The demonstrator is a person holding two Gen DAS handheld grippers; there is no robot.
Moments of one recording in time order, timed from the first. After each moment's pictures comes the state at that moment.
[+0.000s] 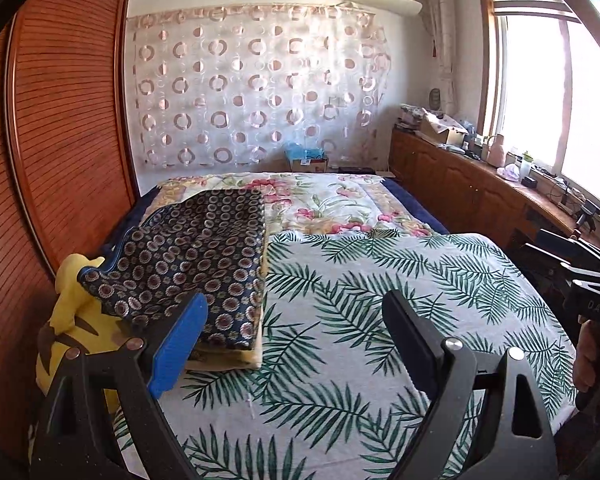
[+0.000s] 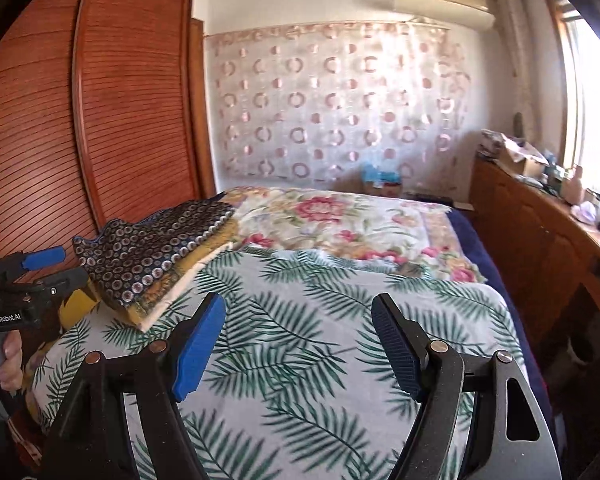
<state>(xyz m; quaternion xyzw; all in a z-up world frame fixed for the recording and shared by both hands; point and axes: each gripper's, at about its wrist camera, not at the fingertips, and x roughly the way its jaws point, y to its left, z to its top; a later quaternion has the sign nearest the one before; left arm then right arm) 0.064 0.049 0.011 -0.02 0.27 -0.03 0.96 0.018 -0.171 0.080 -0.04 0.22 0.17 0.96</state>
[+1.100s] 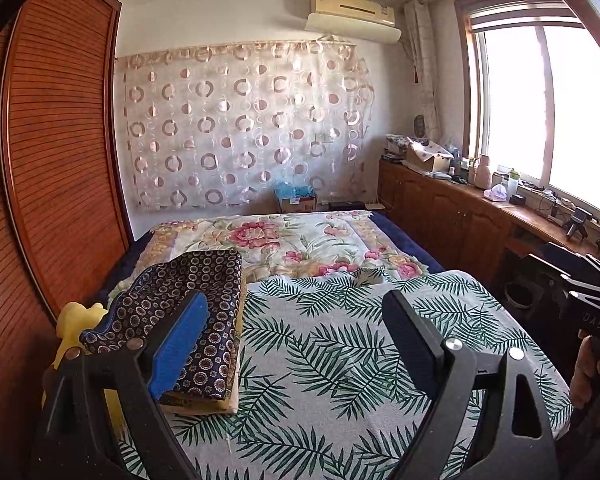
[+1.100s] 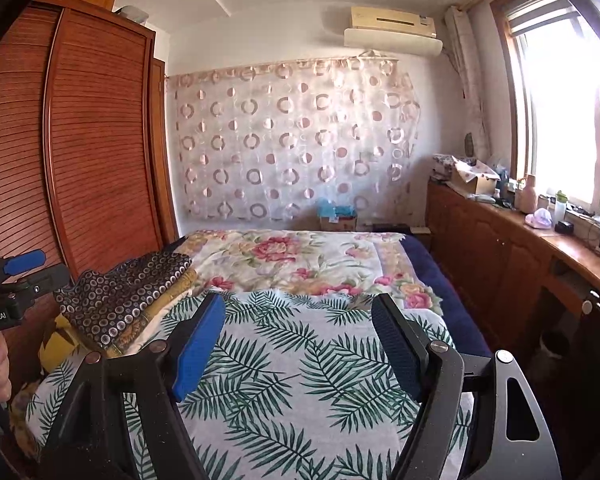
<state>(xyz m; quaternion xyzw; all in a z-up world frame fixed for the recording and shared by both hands) 0.056 0.014 0.063 0.00 0.21 -0.04 0.98 -0.020 -0.167 0.070 -0.01 0.16 0.11 0.98</state>
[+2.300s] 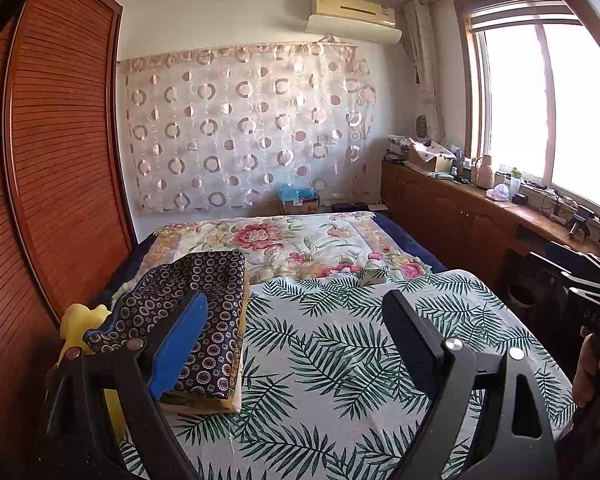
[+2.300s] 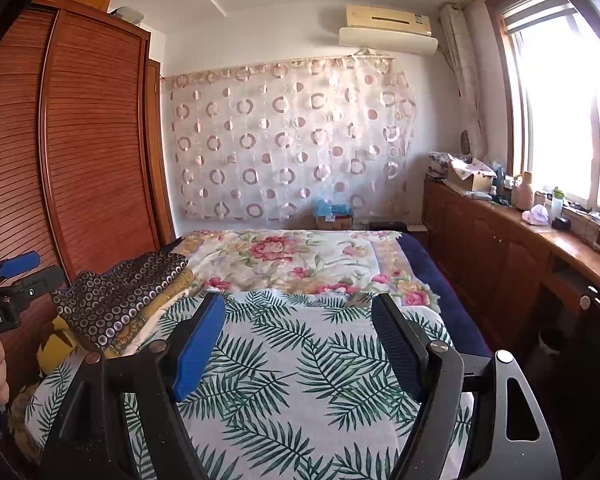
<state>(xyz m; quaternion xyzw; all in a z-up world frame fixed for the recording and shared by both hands) 0.055 0.014 0.062 0.01 0.20 -0.03 0.98 -0.020 -0.178 0.066 -0.01 0.16 0.11 0.98</state>
